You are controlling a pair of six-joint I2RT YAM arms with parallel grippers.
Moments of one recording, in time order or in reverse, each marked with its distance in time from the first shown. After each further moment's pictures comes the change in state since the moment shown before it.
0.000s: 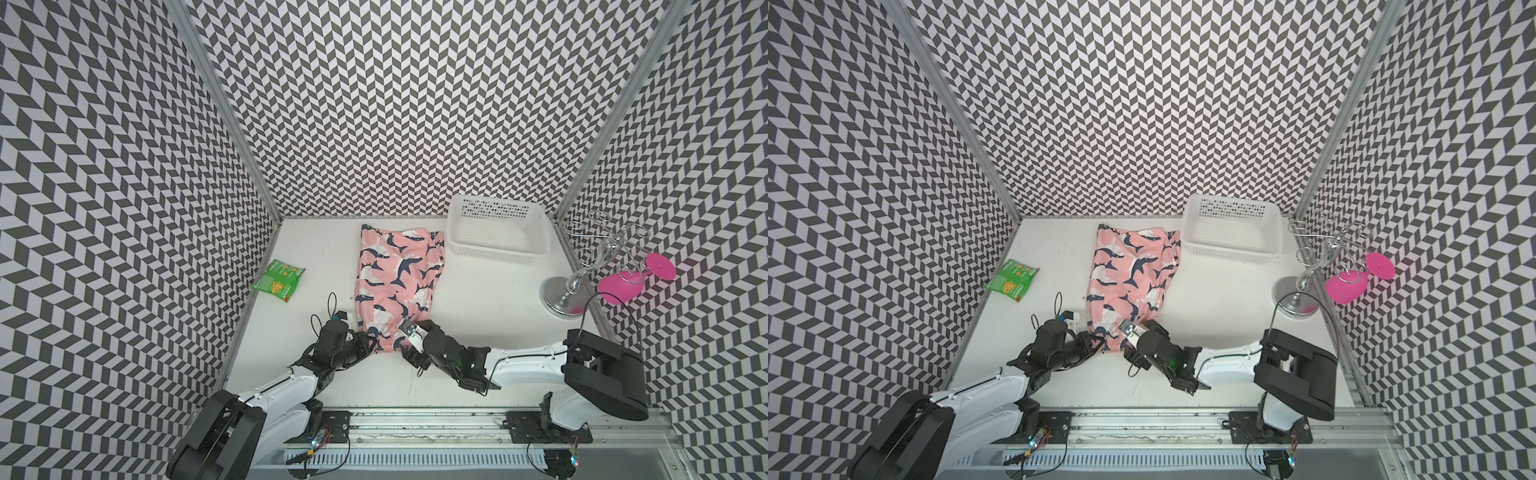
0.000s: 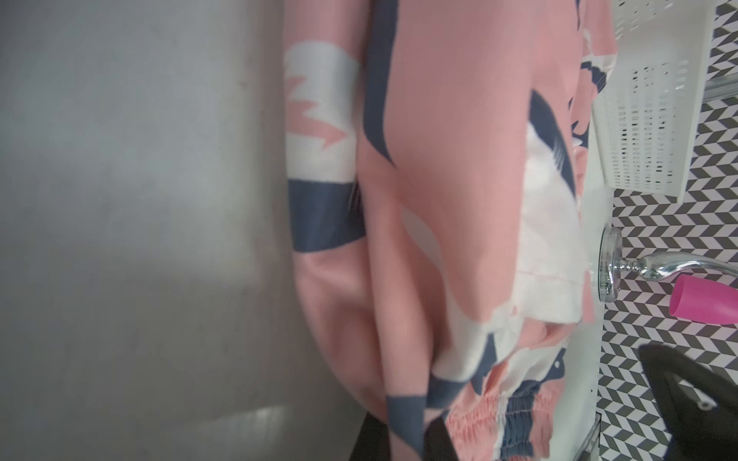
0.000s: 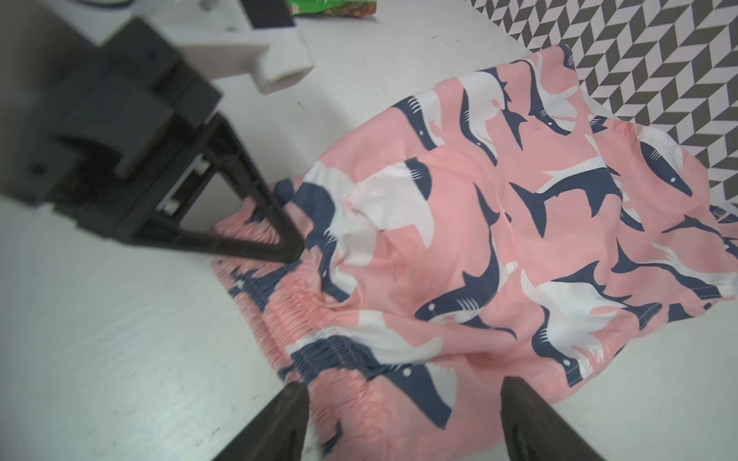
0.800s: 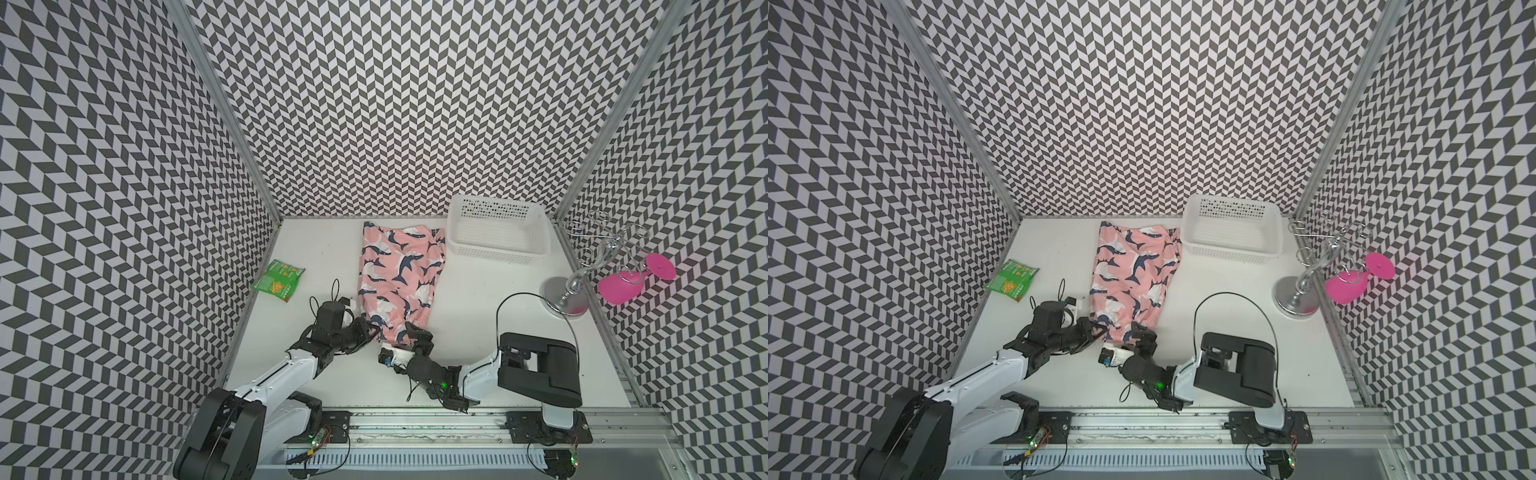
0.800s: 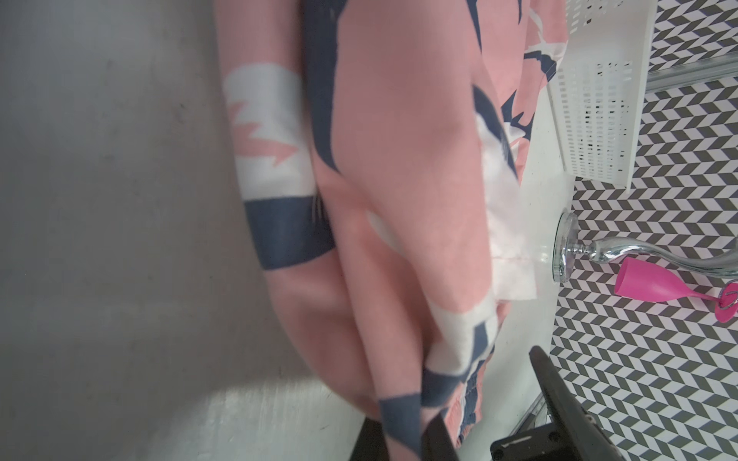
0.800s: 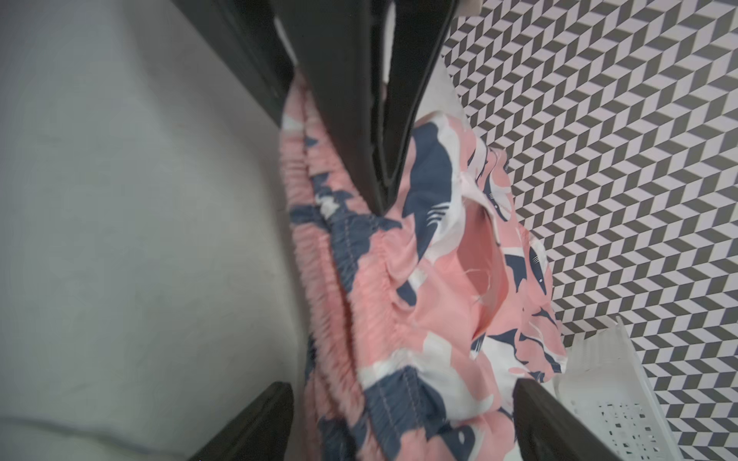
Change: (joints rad) left arm 0.088 0.000 0.155 -0.175 0.170 0.043; right arm 0.085 0.374 0.059 0.462 0.360 -0.529
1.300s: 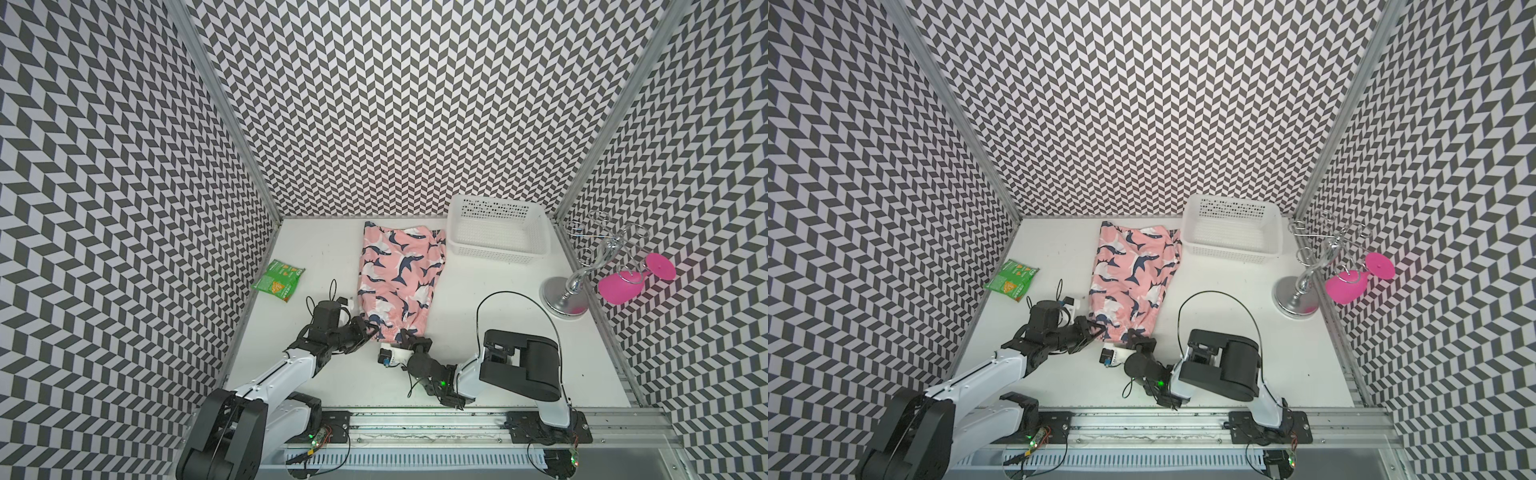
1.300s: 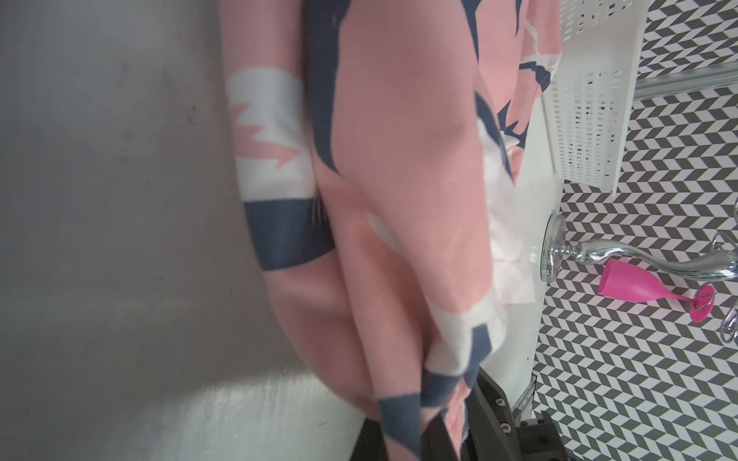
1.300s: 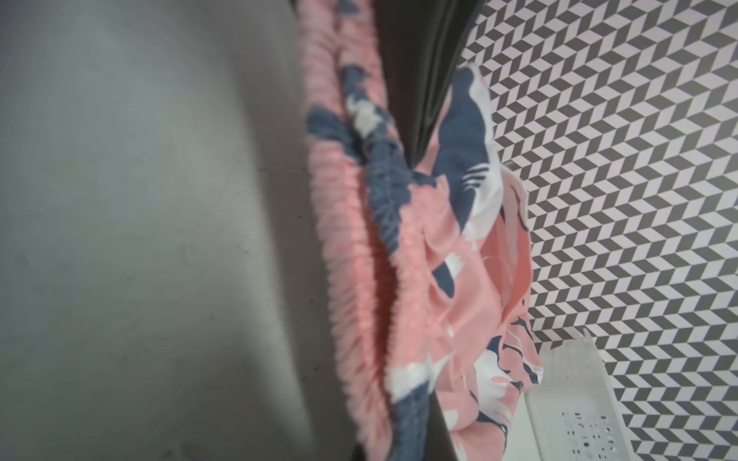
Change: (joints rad) left arm 0.056 0.005 -0.002 -0.007 0.056 0.006; right arm -0.017 0.069 0.003 0.060 -0.003 -0.145
